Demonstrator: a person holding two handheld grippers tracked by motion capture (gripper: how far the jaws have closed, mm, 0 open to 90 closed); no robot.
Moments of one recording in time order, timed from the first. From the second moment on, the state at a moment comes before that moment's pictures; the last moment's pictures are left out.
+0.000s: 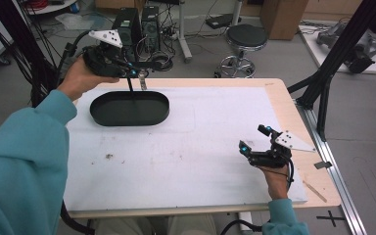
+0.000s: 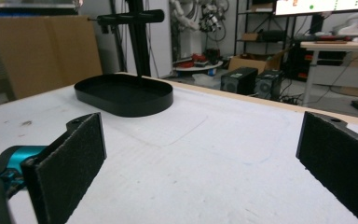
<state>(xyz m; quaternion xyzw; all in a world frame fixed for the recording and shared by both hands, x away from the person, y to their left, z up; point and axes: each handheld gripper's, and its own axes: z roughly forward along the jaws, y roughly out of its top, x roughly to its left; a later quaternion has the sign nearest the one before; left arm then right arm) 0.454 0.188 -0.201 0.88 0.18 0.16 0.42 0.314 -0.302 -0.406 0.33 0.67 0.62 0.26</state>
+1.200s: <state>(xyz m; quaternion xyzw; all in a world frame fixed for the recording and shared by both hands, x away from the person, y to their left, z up) 0.514 0.201 -0.237 0.89 0.25 0.16 0.34 0.313 -0.311 -0.448 0.36 0.66 0.59 0.30</state>
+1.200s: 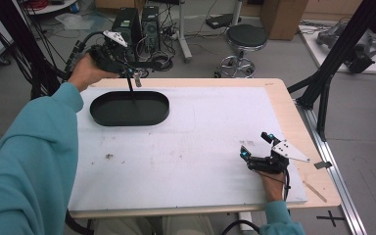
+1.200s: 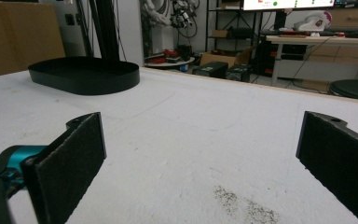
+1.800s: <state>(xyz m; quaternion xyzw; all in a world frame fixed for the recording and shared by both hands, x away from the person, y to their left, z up) 0.528 0.206 -0.249 0.89 0.27 0.15 0.33 0.313 -0.310 -0.448 0.37 0.66 0.59 0.30</state>
